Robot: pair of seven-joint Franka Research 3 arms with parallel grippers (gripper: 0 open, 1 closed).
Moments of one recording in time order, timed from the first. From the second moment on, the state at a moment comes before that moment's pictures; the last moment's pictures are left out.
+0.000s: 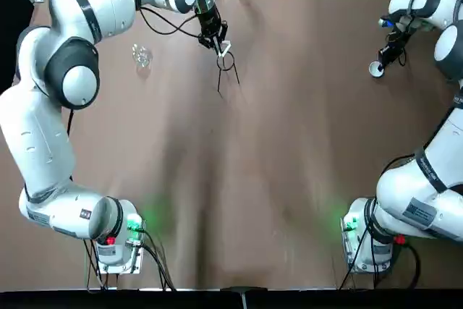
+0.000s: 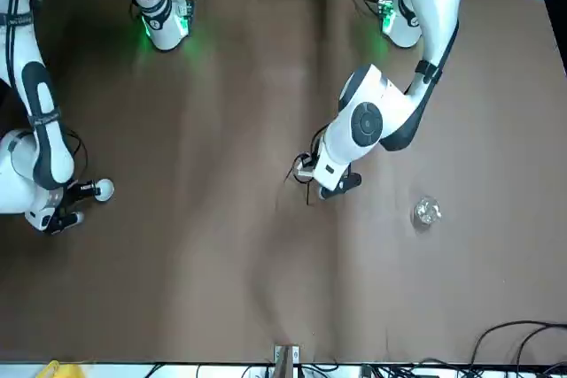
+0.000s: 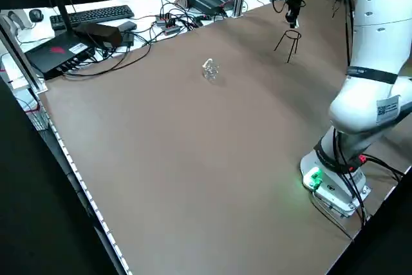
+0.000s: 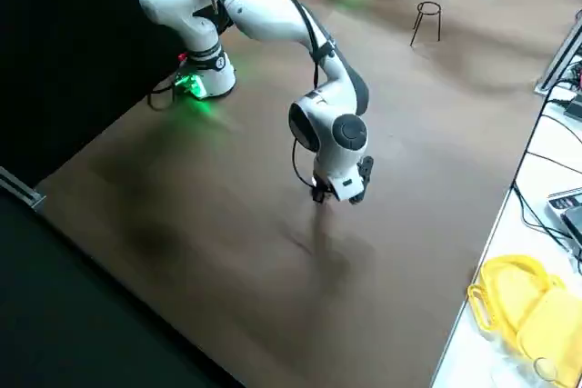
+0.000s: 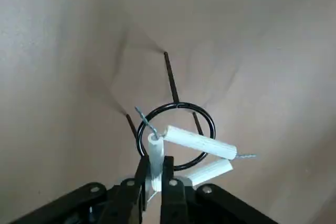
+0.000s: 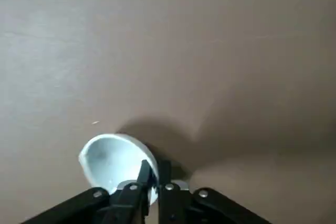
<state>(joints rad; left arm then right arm) -0.25 0.55 -0.43 -1.59 -0.10 2.09 -0.87 -0.35 0.68 0.01 -1.67 0.01 2.06 -0.60</state>
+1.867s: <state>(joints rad) -0.28 0.61 -0.41 -1.59 -0.10 2.09 -0.87 -0.06 0.45 0.37 -1.58 0.22 1.76 0.23</state>
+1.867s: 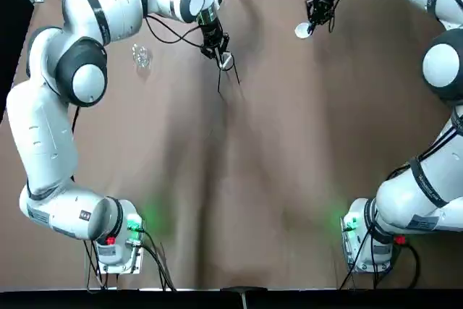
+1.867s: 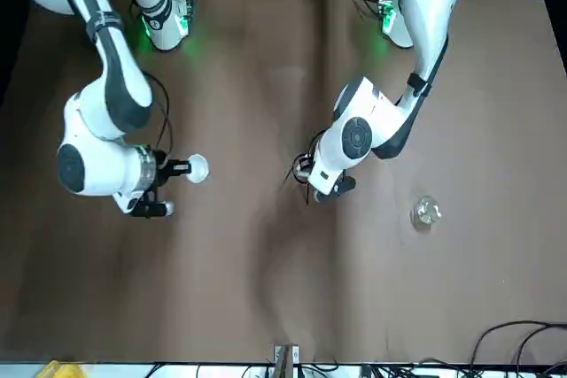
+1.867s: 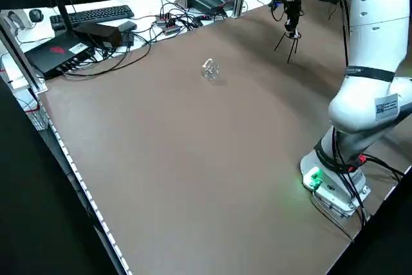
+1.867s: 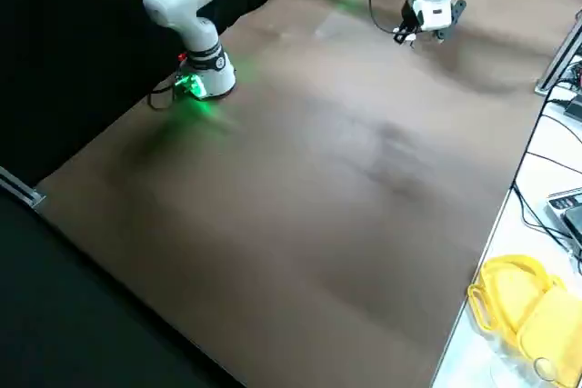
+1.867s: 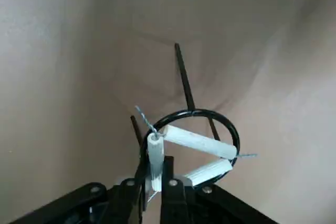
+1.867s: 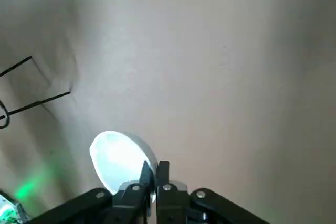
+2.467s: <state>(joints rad) -0.31 0.61 -0.37 -1.59 -0.10 2.12 -0.87 0.03 0.45 0.37 -1.52 0.22 1.78 0.35</state>
